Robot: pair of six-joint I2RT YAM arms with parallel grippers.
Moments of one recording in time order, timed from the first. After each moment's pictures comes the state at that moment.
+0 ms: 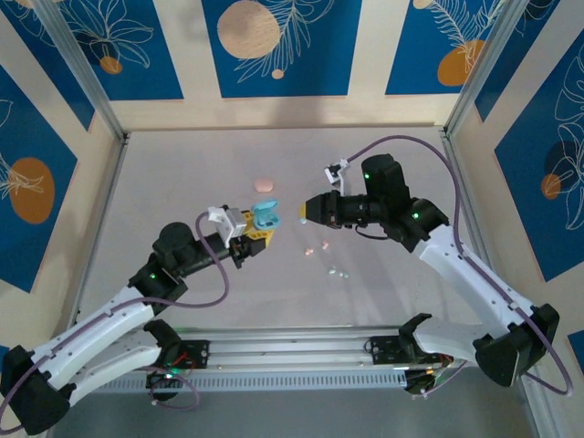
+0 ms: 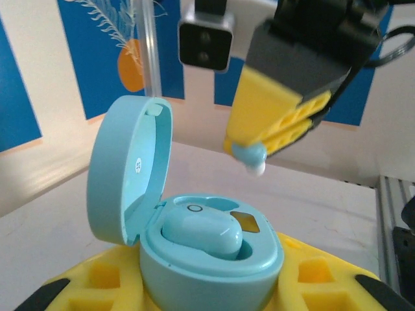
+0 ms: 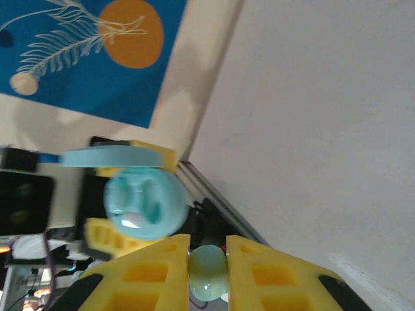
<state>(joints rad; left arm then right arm) -0.72 0.80 0.58 0.22 0.37 0.02 0.57 1.14 1.16 -0.53 -0.70 0.76</state>
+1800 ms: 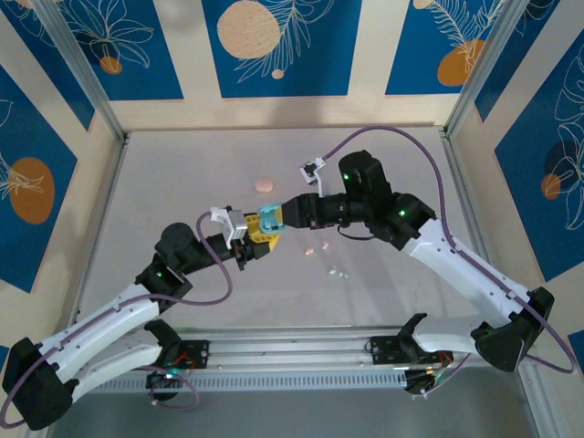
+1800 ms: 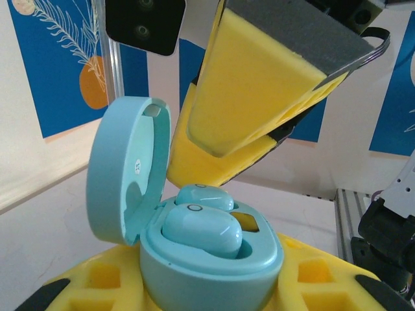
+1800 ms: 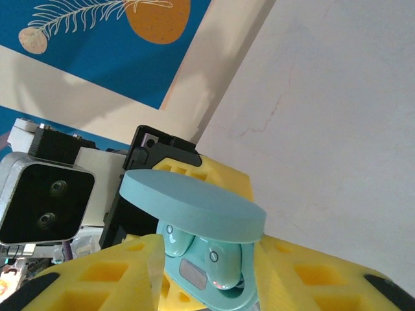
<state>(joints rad) -0.72 0.84 0.55 0.36 0.48 -0.05 0.73 1.22 1.29 -0.56 -0.59 0.69</state>
